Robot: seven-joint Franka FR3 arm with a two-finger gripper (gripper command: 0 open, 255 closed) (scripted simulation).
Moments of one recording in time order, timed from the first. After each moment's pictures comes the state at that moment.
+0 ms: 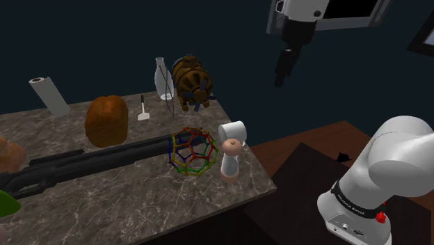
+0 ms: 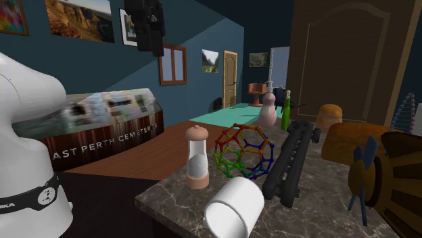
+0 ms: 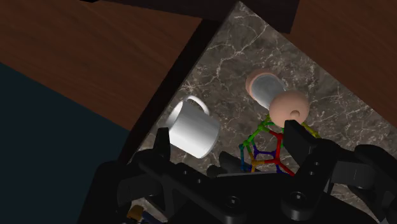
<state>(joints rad) 0.01 -0.75 0.06 -2.38 0.06 1.65 -0.15</state>
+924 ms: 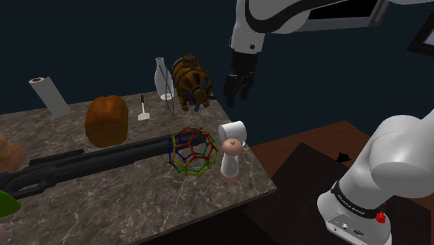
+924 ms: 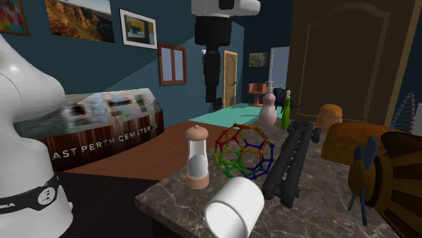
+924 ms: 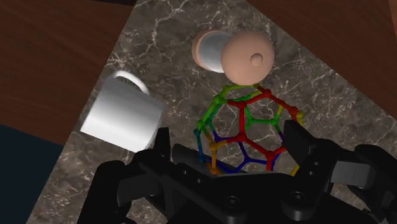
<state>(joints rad) 0.06 -0.35 0.11 -2.29 0.25 1.89 -0.08</state>
